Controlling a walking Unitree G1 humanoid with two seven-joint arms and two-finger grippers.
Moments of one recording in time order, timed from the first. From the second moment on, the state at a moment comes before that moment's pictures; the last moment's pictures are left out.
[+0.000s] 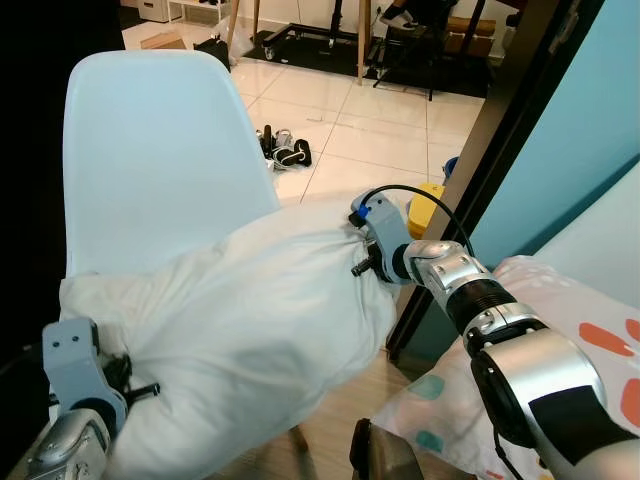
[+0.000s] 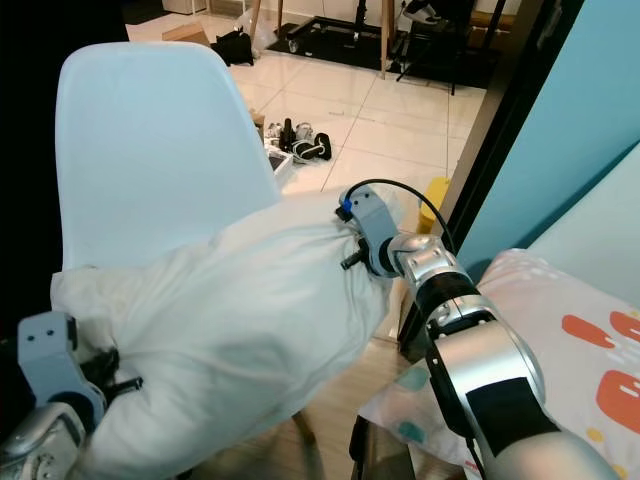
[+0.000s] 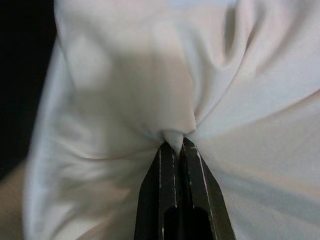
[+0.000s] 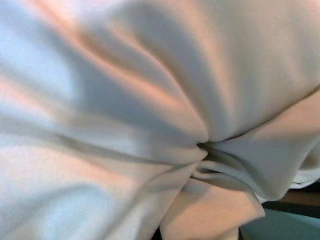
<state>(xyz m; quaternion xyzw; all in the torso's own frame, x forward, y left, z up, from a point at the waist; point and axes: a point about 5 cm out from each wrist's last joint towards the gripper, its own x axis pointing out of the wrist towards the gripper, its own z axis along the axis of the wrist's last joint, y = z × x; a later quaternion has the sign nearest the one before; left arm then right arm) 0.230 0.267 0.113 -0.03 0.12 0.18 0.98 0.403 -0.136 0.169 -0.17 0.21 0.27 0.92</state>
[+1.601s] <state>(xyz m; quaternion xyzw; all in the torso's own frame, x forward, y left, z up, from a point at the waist) 0.178 0.270 0.180 0.21 0.03 0.33 0.92 0.400 -0.208 0.168 -0.24 0.24 0.14 0.93</state>
